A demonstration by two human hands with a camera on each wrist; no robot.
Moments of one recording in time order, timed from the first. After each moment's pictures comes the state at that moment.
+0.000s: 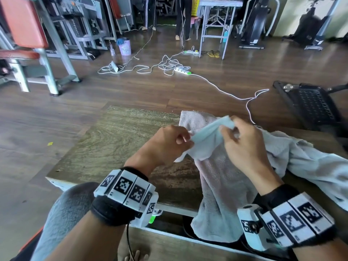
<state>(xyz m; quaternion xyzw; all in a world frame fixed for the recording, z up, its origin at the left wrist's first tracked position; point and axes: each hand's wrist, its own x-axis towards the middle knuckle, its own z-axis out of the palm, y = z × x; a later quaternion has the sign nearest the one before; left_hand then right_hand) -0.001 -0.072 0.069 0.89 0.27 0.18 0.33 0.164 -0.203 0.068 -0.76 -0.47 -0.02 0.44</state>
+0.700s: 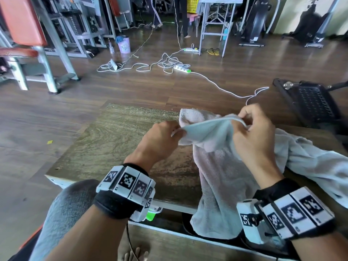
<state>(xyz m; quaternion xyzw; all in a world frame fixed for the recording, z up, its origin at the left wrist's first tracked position) 0.000 -0.065 0.066 0.90 0.32 0.20 0.24 0.171 -0.203 0.072 -0.74 -0.40 -0.08 0.53</state>
